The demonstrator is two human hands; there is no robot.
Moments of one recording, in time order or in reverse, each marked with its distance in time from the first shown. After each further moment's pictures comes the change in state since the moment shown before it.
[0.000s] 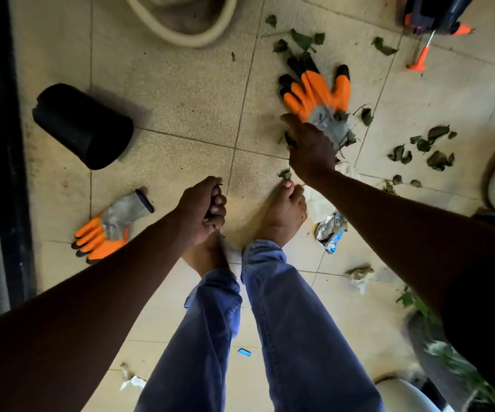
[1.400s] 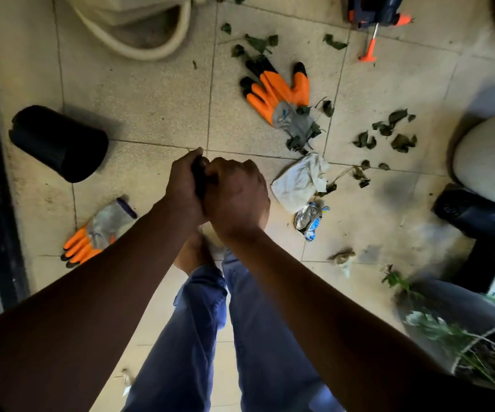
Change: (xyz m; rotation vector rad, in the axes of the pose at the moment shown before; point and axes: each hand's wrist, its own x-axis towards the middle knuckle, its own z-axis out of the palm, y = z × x) left_hand -0.041 0.009 0.064 -0.183 -0.120 0.132; right_hand -0.097 -0.148 -0.068 0.224 0.053 0.289
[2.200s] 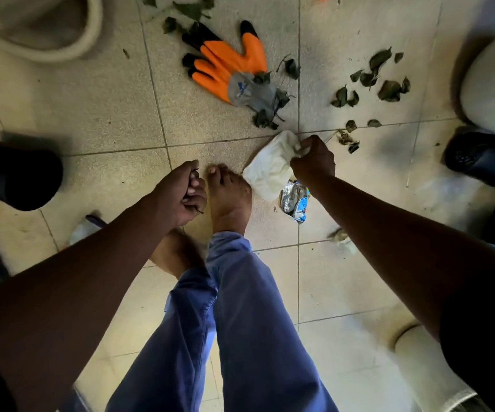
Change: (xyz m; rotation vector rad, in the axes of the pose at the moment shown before) left_hand 0.074 -0.042 0.005 0.339 0.161 -0.223; right_hand 0.080 0.254 0.002 0.192 -0.100 0.662
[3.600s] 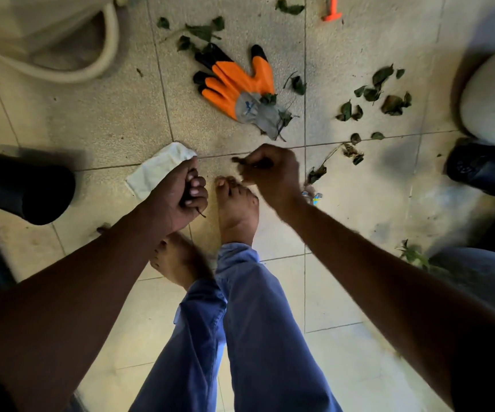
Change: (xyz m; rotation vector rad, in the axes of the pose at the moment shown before) left_hand -0.006 0.028 -0.009 0.016 -0.115 0.055; right_hand -0.073 -0.069 0.031 0.553 -0.114 -0.303
